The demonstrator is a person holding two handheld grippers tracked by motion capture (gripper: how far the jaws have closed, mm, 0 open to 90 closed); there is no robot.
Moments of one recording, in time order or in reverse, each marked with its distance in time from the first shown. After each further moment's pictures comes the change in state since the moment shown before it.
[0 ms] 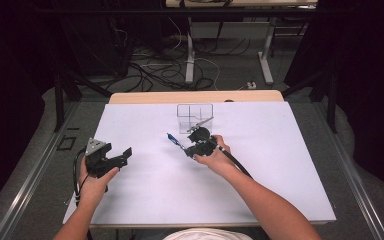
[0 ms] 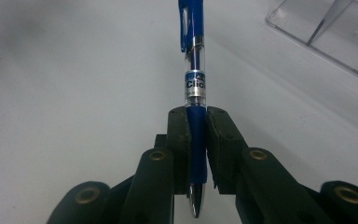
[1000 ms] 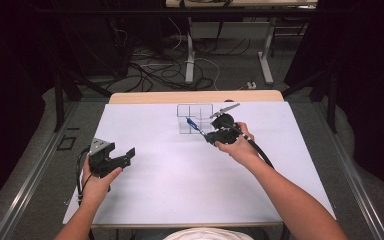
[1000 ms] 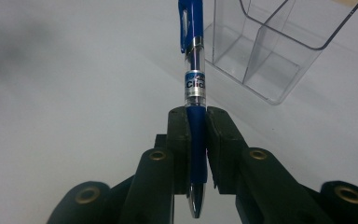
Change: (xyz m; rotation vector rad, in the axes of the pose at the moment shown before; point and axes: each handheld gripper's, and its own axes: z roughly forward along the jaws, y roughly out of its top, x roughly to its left) left arm -0.010 0.002 0.004 -0.004 -0.022 0.021; right arm -0.039 0.004 -0.065 -0.069 -0.089 -0.015
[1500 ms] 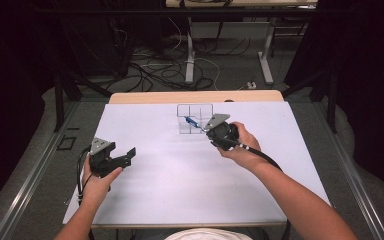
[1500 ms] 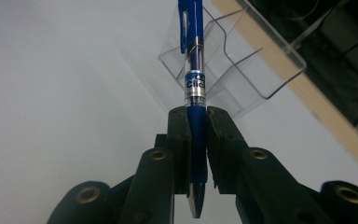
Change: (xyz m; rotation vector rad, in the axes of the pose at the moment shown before) left arm -0.001 0.002 -0.002 0.000 0.003 0.007; right arm 0.026 -0.007 -0.012 -0.072 -0.267 -0.469
